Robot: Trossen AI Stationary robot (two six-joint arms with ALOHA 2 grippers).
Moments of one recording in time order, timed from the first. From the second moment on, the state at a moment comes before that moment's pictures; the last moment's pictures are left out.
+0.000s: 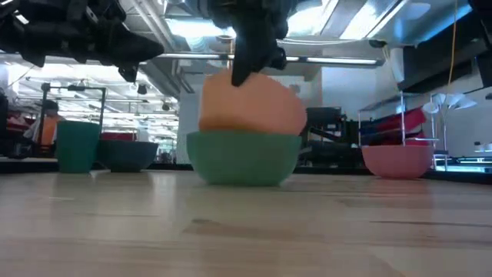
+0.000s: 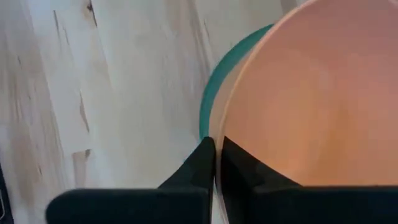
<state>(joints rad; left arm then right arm) 0.29 0.58 0.20 0.35 0.22 -0.10 0.11 2.09 1.89 -1.00 -0.04 0.39</state>
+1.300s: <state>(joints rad) 0.29 0.58 0.20 0.27 0.17 -0.18 0.05 2.11 1.88 -1.17 0.05 0.16</state>
